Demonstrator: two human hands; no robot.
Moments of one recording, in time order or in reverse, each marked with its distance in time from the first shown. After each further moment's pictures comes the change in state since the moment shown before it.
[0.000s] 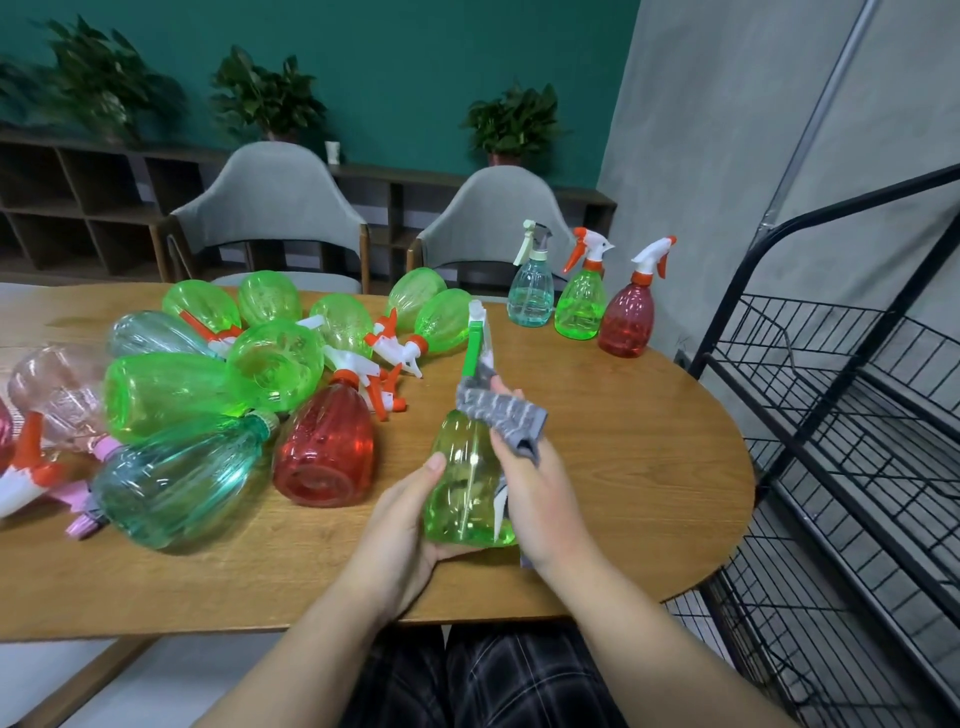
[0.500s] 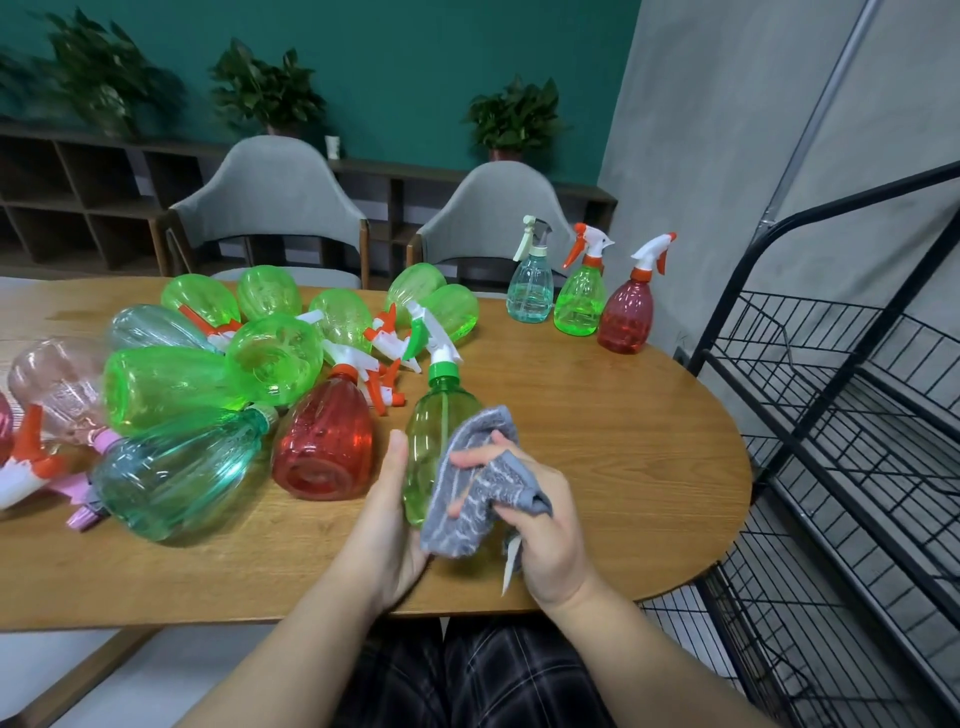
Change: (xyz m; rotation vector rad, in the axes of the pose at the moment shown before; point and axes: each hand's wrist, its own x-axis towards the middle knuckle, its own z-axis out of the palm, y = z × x) left_hand -0.003 0.006 0.001 -0.099 0.062 -0.038; right_hand -0.012 0.030 -0.006 0.053 -0.141 -0.382
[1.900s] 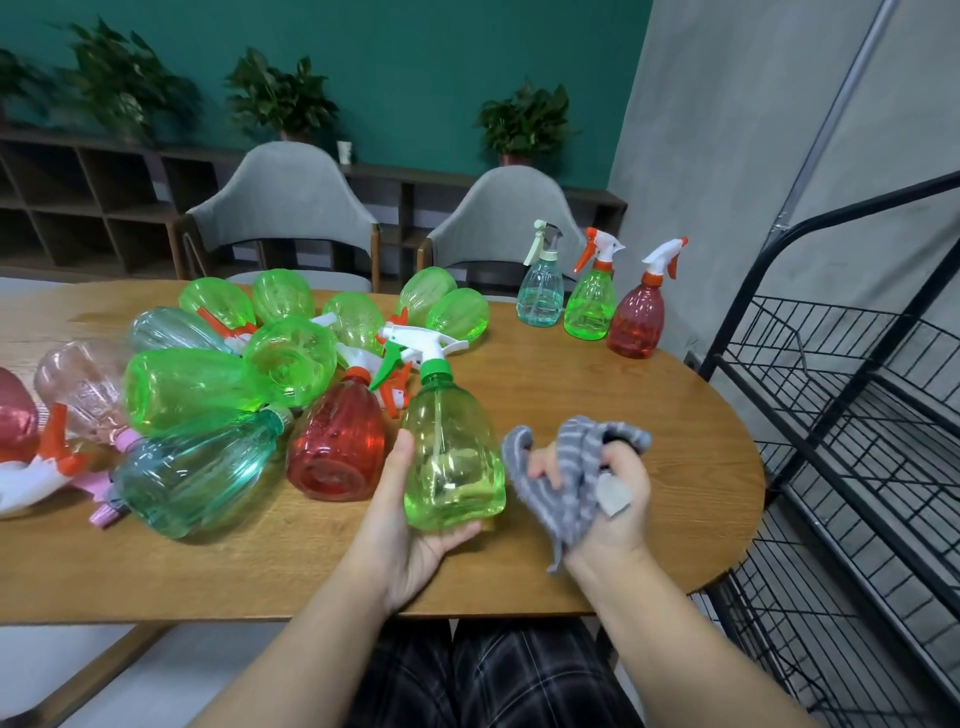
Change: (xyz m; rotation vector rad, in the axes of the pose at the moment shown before) left_hand 0.002 0.001 -0.004 -0.082 0.003 -0.015; right_hand 0.024 -0.027 -0.014 0.949 0.464 0.514
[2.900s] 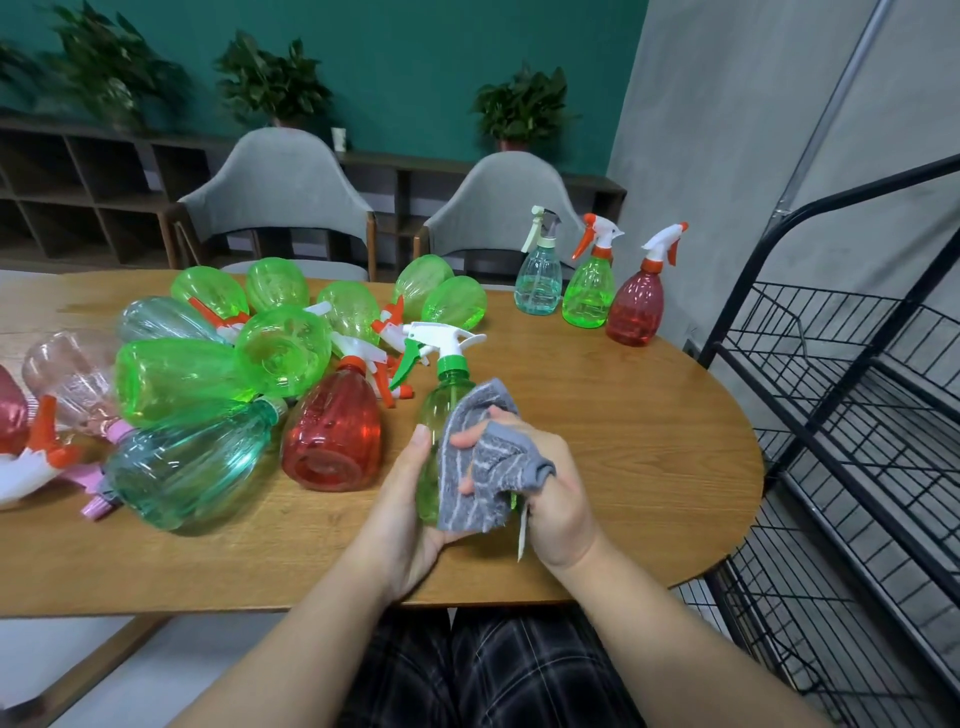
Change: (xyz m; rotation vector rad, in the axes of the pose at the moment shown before) left_hand 0.003 -0.005 0.002 0.066 -0.024 0.003; right_hand 0.012 0.024 -0.012 -0.902 -0.498 -0.492
